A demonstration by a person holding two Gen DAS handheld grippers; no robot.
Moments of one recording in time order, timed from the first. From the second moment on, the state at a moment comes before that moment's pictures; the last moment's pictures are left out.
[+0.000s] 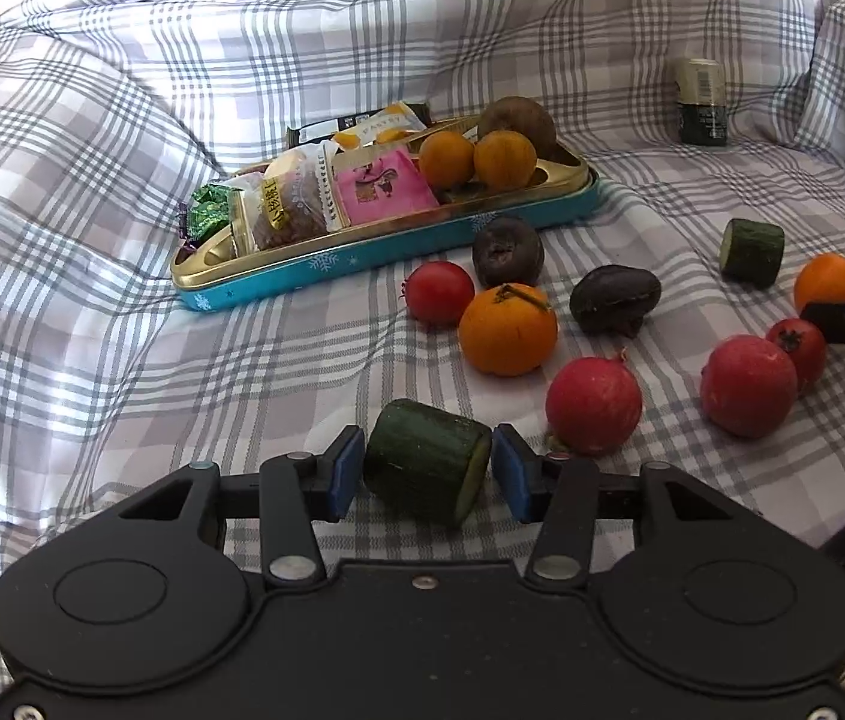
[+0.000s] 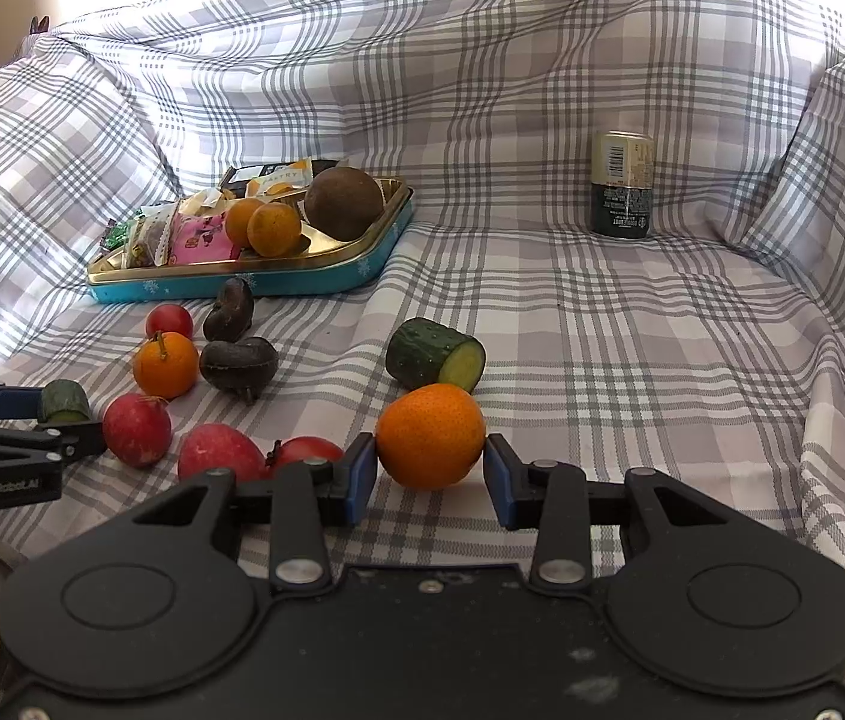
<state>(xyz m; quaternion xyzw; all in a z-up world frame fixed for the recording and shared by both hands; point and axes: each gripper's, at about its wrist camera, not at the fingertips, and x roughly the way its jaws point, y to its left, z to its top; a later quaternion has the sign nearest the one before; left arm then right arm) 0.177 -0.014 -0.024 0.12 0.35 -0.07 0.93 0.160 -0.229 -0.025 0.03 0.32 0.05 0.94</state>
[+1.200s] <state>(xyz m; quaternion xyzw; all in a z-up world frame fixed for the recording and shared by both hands) 0.035 0.004 0.008 -0.02 0.30 -0.06 0.95 0.053 -0.239 0.004 0.09 0.26 0.02 0.96</state>
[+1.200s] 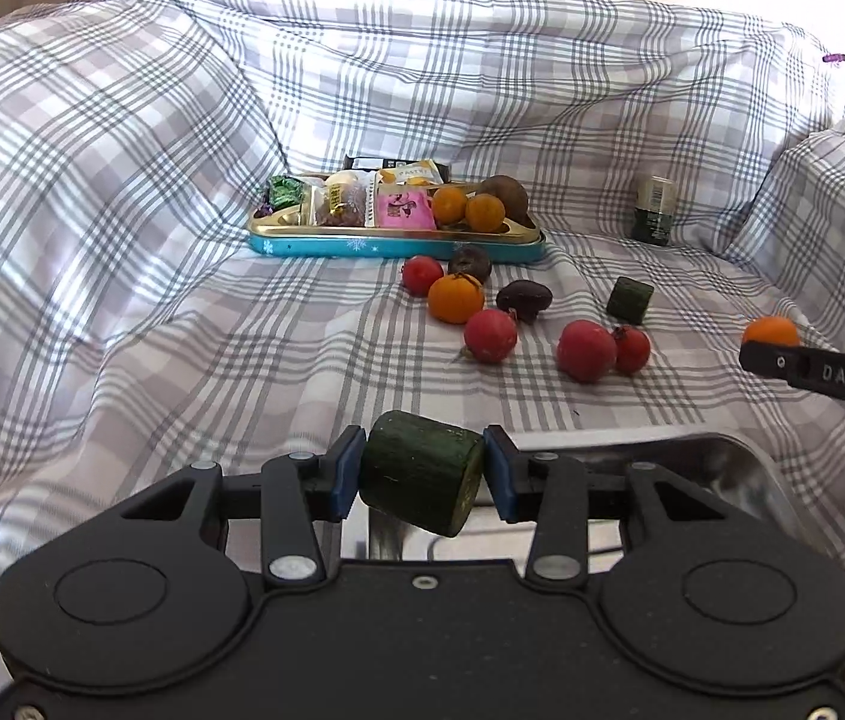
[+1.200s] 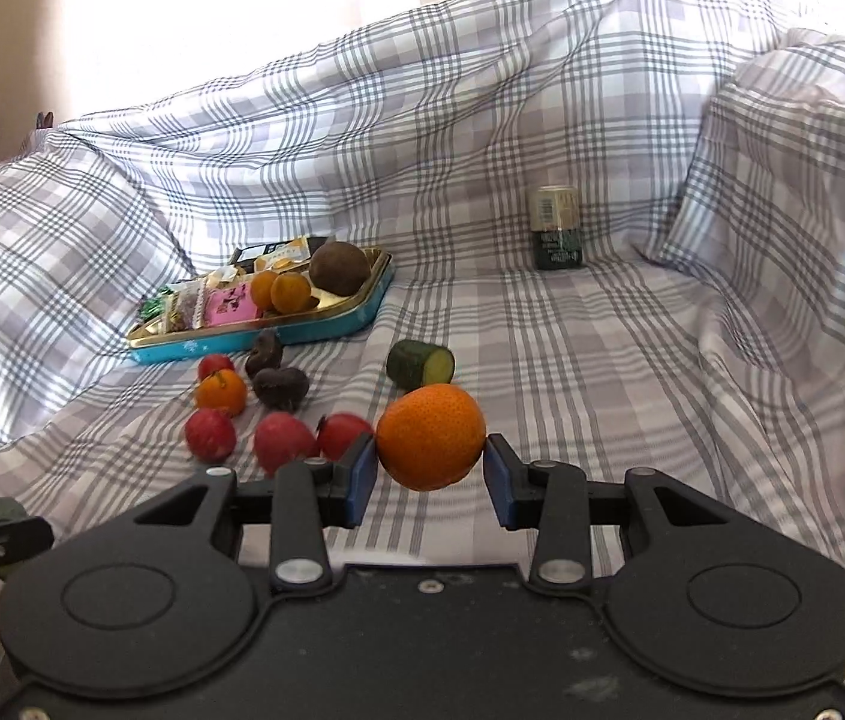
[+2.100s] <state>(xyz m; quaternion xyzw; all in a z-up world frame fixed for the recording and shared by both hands) -0.007 -0.006 -0.008 -0.03 0.31 -0.05 0.95 -0.043 -0.195 -0.003 0.05 0.26 0.09 0.96</state>
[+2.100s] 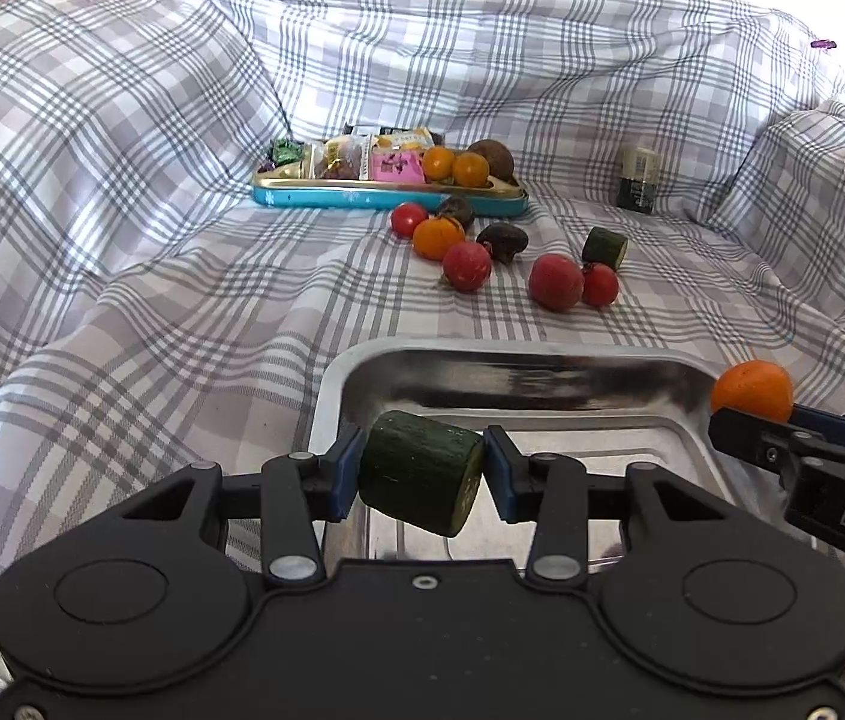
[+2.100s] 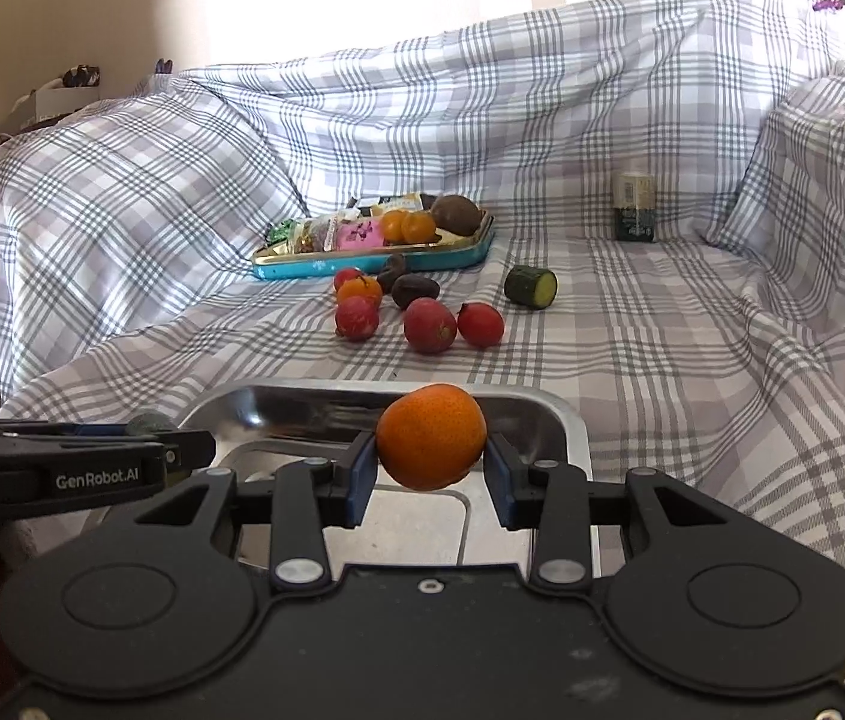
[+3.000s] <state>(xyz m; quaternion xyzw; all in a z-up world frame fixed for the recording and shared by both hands) -0.007 -0.014 -0.009 -0.01 0.32 -0.06 0.94 -0.041 -0.192 -0.005 0.04 0.27 0.09 0.96</state>
